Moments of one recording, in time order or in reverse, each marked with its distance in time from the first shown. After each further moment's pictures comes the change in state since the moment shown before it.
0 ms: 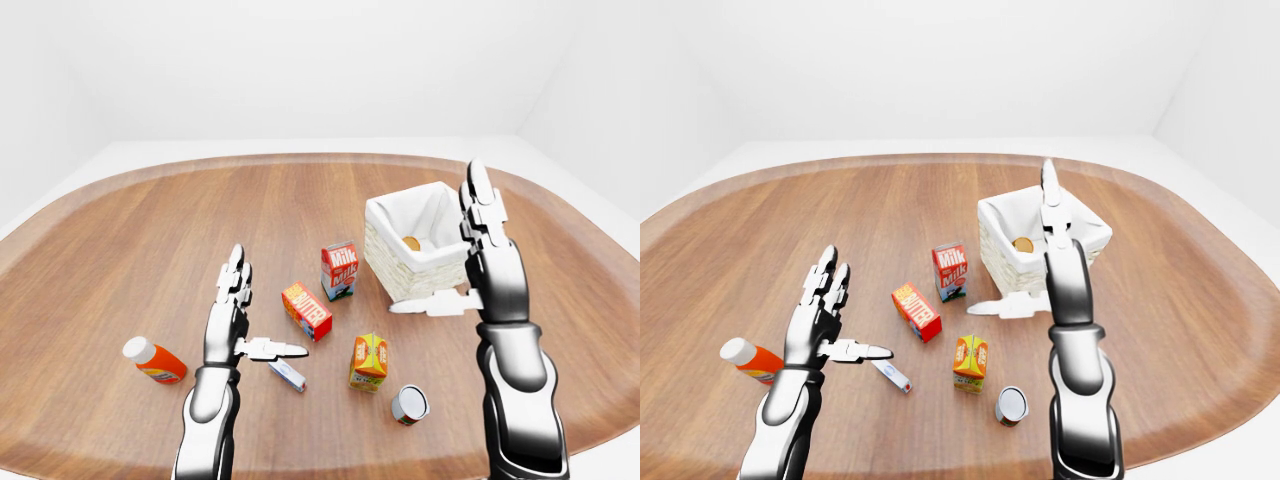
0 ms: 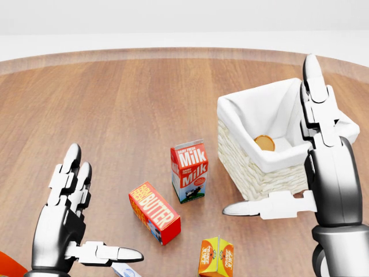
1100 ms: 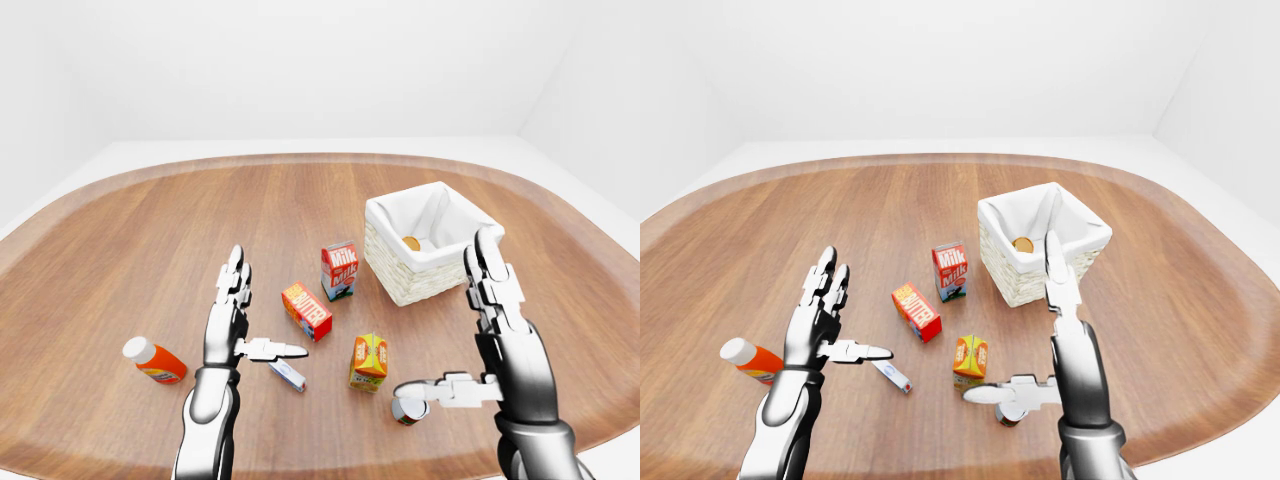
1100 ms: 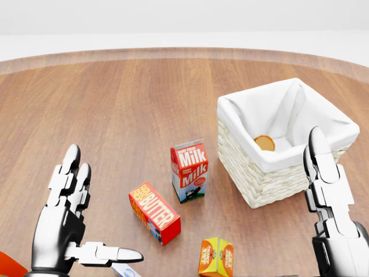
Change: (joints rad) left arm 0.005 -0.001 -0.001 -0.002 0.003 0.000 0.006; right arm 0.509 0.063 0.090 -0.224 0.025 -0.172 0.019
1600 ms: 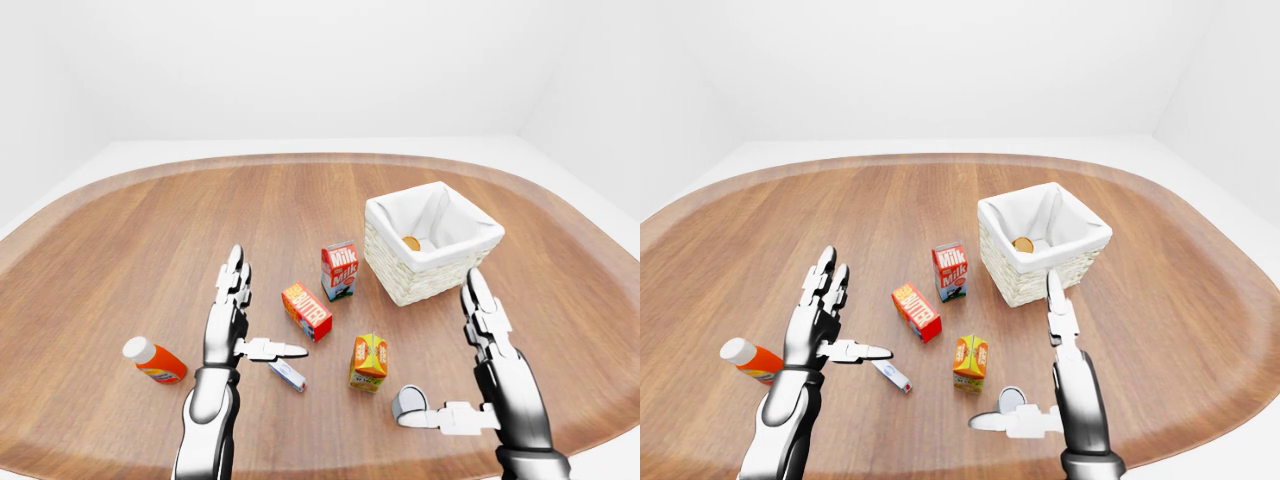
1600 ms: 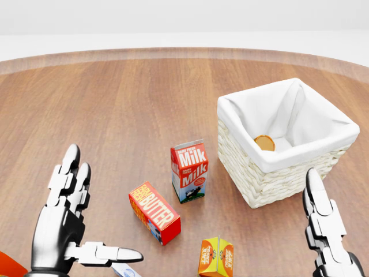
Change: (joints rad) left arm 0.000 0.000 0.001 0.000 -0.001 0.000 0.001; right arm 0.179 -0.004 0.015 0.048 0.025 -0.002 -0.028
